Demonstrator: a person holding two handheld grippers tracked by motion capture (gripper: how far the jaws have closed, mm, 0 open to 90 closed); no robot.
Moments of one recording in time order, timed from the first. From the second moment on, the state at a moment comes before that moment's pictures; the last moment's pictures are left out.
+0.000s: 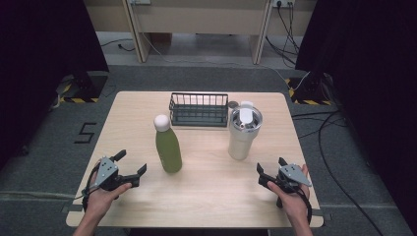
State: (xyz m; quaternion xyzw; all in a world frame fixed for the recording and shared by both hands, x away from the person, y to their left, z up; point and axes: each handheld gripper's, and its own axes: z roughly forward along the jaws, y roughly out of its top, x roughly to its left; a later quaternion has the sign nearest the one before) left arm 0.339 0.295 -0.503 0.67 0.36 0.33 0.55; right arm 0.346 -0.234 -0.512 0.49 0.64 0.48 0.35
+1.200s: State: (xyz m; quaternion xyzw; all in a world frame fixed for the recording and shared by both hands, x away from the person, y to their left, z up) left arm 0.341 0.283 -0.504 0.68 0.35 0.32 0.56; right arm 0.382 -0.199 -0.489 0.42 0.67 0.50 0.34
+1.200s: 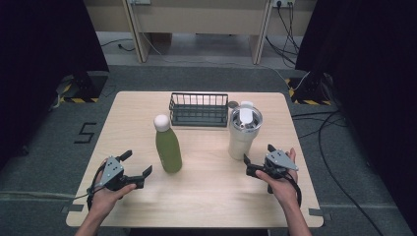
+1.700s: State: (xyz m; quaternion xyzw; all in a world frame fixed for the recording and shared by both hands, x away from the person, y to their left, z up) left arm 0.342 0.283 -0.505 0.68 0.35 0.32 0.56; right arm 0.417 -0.173 -0.481 0.42 0.67 0.52 0.33
